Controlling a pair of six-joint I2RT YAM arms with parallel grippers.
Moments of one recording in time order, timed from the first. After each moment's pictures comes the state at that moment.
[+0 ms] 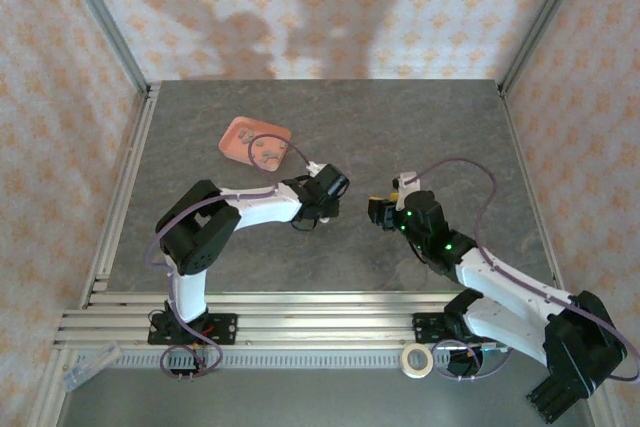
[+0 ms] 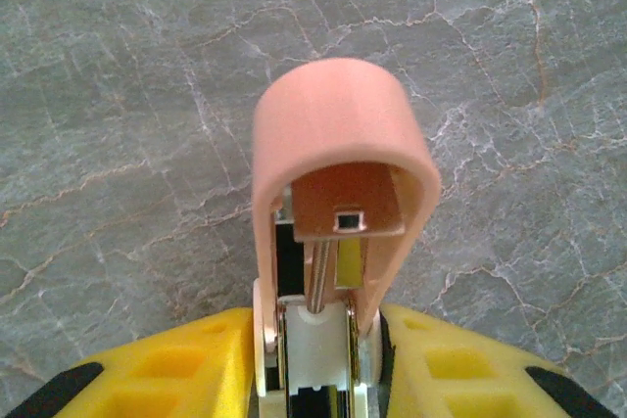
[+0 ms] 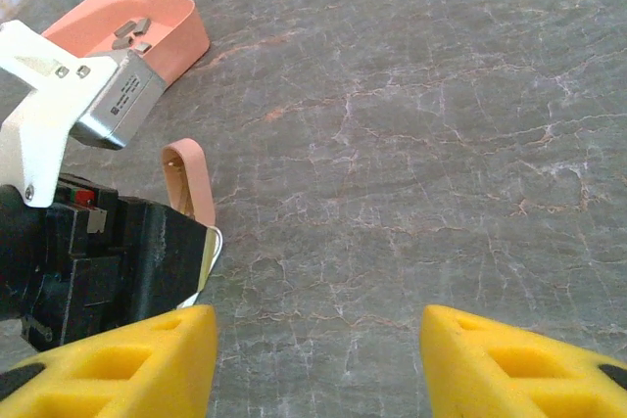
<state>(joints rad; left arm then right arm) -0.77 1.89 1.15 -0.32 -0.24 -0.71 0.61 0.95 0.40 0.06 0.11 0.37</state>
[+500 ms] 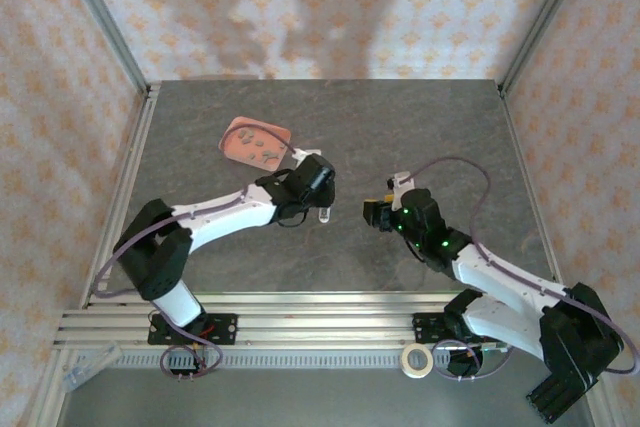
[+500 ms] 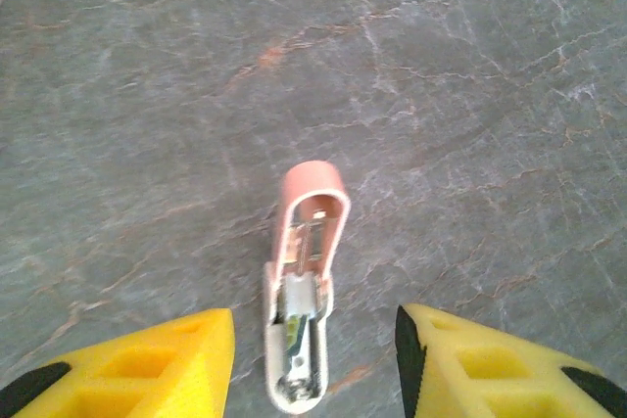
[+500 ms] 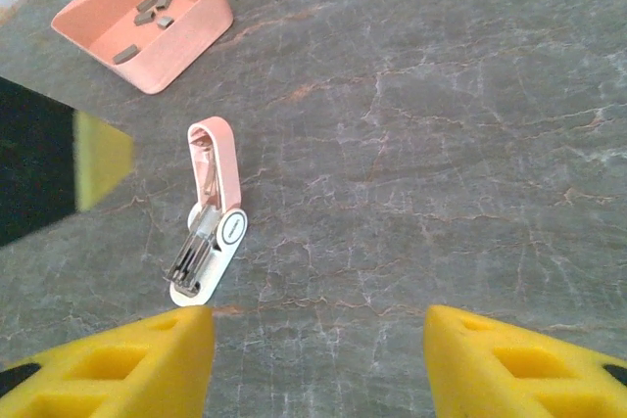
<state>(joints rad) -0.75 1.61 1.07 -0.35 -0.26 -0.70 0.61 1.01 0.42 0.07 0.04 0.37</state>
